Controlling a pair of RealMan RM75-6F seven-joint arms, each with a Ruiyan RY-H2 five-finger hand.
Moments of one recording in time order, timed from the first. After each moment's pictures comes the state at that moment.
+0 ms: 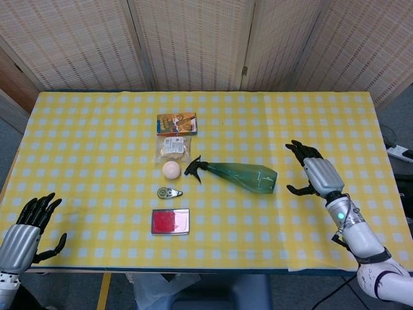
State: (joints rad) left arm -0.11 -1.11 0.03 -1.56 1.67 1.54 -0.09; right arm 0.61 -0.99 0.24 -1.88 -0.89 0.87 -0.10
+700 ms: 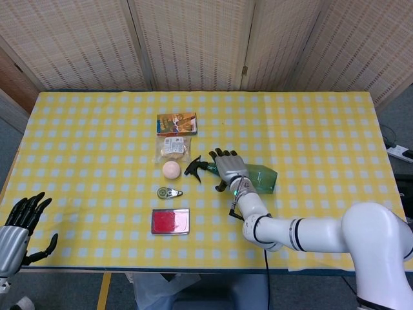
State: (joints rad) left arm -0.09 -1.08 0.03 -1.55 1.69 1.59 -0.16; right arm 1.38 -1.45 0.18 -1.59 0.13 0.88 -0.72
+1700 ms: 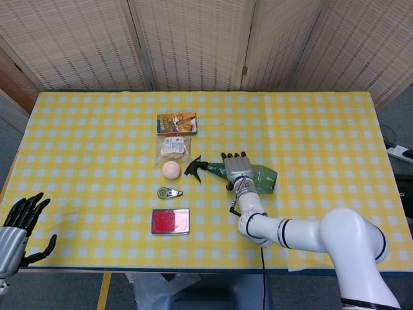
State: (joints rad) left arm -0.08 -1.07 0.03 -1.55 1.69 1.60 -0.18; right arm 1.34 -1.61 0.16 -1.37 0.15 0.89 -0.86
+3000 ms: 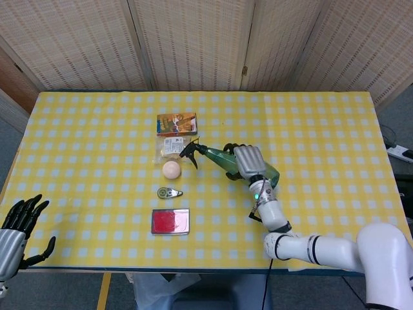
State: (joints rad) left arm -0.07 -1.07 0.04 -1.57 1.70 1.61 -0.15; right arm 1.01 -1.59 0.21 -1.46 -0.63 1.08 -0.37
